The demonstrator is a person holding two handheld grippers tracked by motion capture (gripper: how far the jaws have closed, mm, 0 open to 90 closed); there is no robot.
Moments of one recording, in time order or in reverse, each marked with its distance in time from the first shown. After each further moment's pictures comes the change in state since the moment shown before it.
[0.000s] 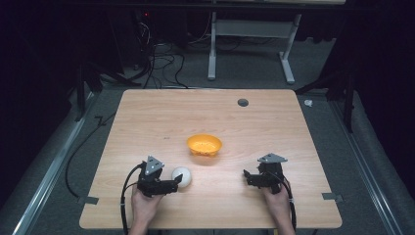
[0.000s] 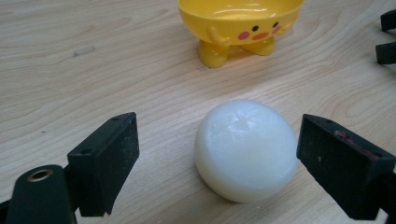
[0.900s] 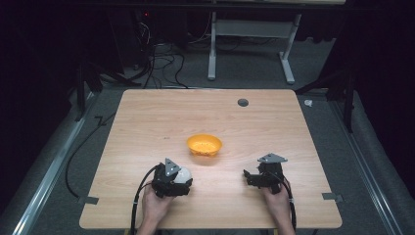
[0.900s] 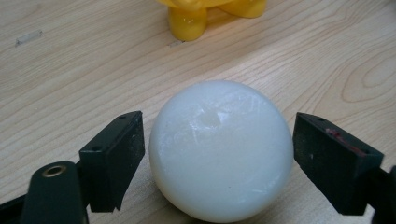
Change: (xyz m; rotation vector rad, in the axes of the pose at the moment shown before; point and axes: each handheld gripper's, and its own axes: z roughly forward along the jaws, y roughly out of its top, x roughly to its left) left arm -0.023 -0.003 0.035 0.111 0.027 0.100; right arm 0.000 0.000 0.000 0.000 0.000 0.000
